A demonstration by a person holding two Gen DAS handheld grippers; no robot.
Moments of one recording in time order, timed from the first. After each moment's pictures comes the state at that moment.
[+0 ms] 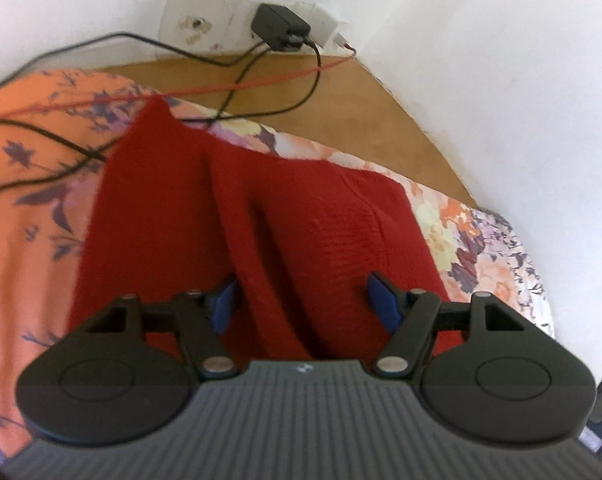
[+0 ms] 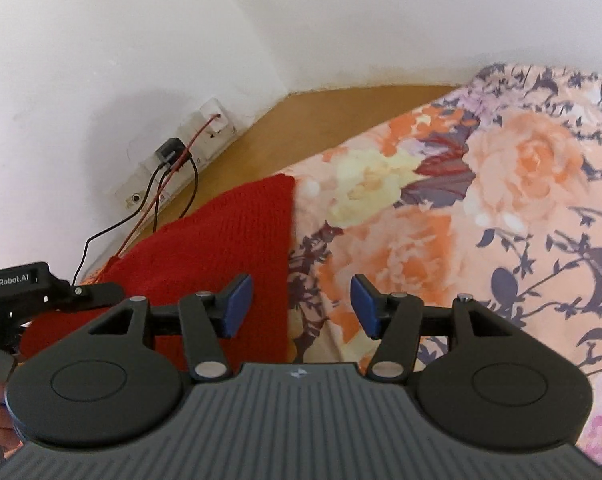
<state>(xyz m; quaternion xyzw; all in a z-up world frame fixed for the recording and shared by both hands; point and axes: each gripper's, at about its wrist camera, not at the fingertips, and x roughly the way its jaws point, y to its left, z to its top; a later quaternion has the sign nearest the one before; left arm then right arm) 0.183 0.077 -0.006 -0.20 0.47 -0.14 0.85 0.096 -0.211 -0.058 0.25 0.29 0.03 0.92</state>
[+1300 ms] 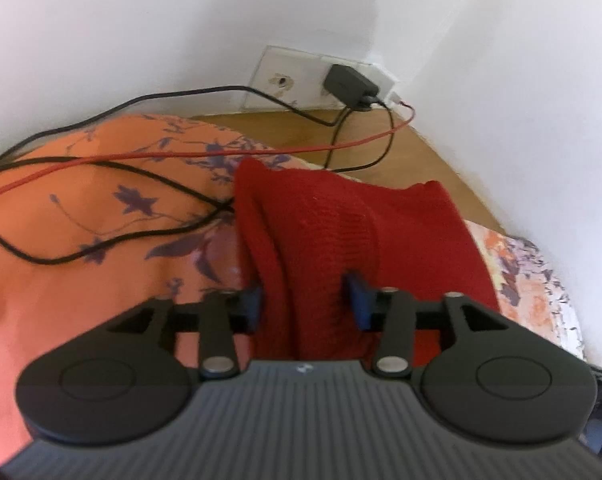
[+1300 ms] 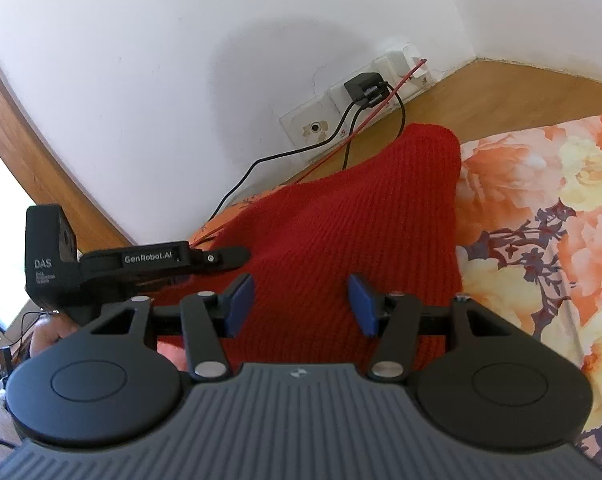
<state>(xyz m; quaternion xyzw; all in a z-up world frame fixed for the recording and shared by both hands) 0.165 0.186 -0.017 -0.19 0.40 -0.13 0.89 0.109 -0.094 -0.032 0.20 0.31 0.25 0.90</state>
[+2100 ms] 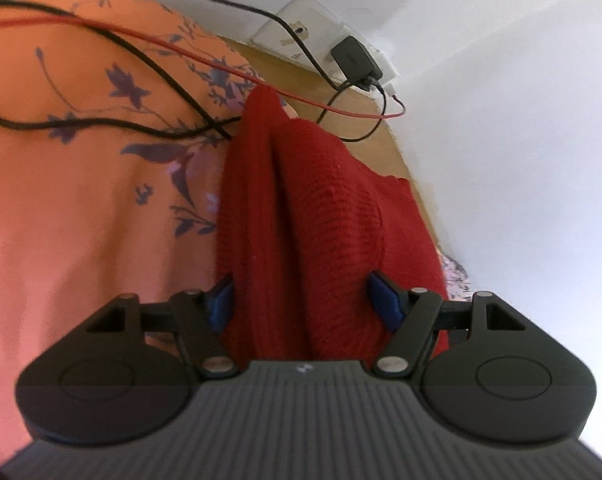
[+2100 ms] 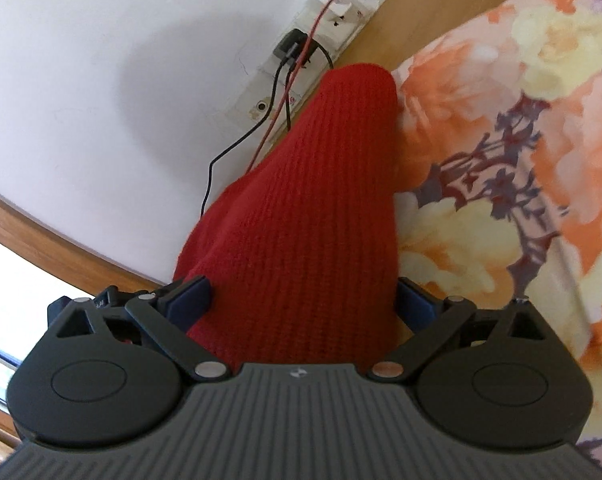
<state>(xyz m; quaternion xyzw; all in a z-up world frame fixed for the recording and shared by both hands) 0.163 0.211 -0.061 -0.37 0.43 -0.19 0.80 0.158 -0.152 -0.094 0.35 0.37 0.26 0.82</state>
